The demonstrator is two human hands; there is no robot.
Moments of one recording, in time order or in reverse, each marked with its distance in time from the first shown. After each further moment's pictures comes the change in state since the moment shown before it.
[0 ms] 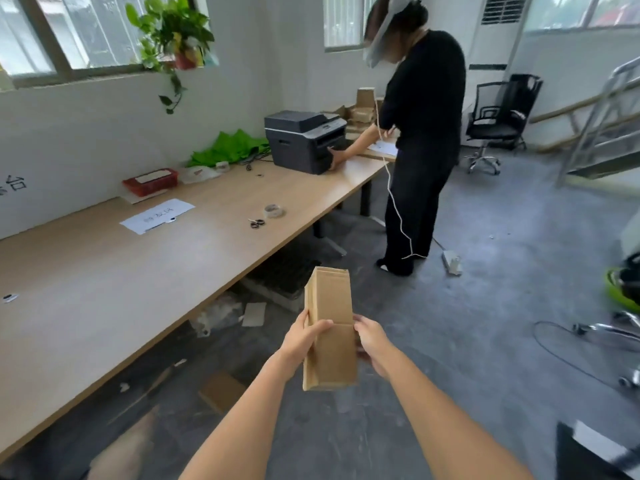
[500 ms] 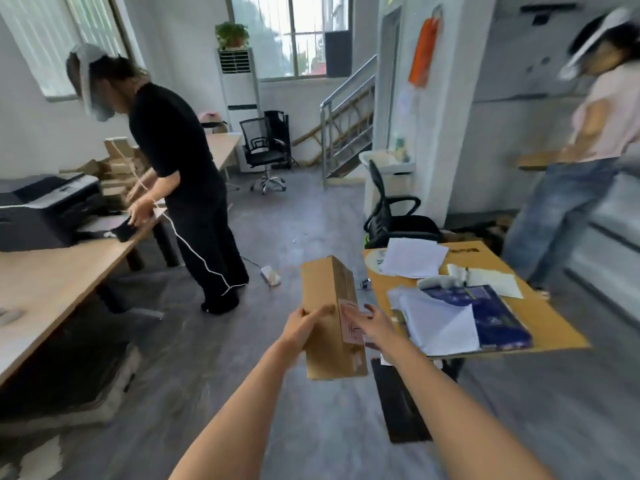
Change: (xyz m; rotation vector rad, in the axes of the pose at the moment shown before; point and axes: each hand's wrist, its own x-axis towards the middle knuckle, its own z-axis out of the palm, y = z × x) left_hand -0.094 0.091 0.377 0.156 -0.565 0.163; right_hand -0.186 0.067 -0.371 0.257 0.666 -0.073
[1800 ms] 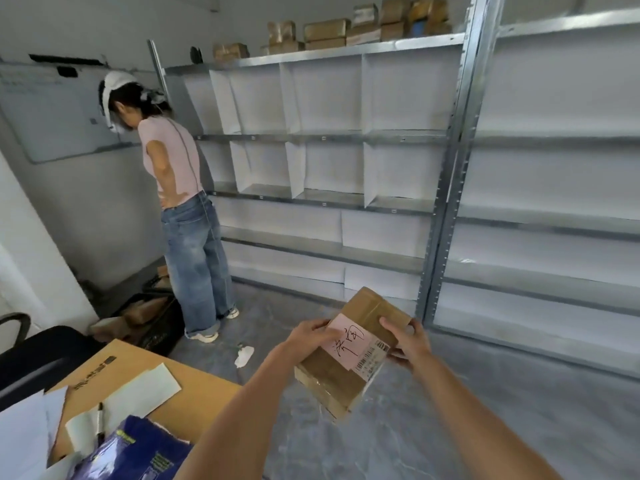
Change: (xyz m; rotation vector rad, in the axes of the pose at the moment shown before) left_hand -0.037 0.093 0.686 0.795 -1.234 0.390; right_hand -0.158 0.130 -0.621 0.640 1.287 0.088
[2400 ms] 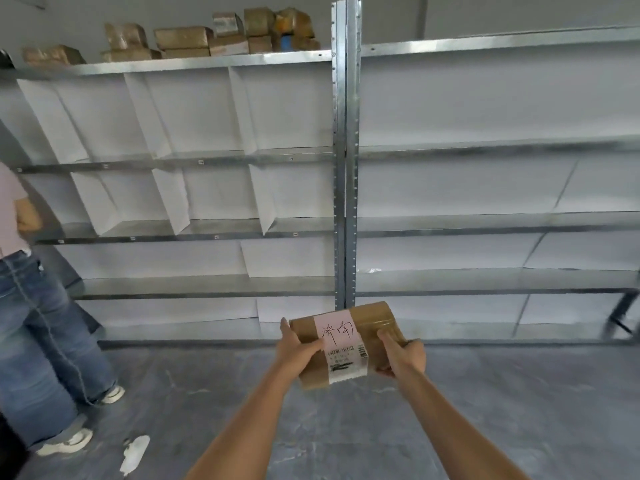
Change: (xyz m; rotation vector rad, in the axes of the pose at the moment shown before) left_hand 0.195 0.132 0.125 -0.075 0.038 0.121; right_hand 0.158 -0.049 -0.143 0.018 0.551 0.032
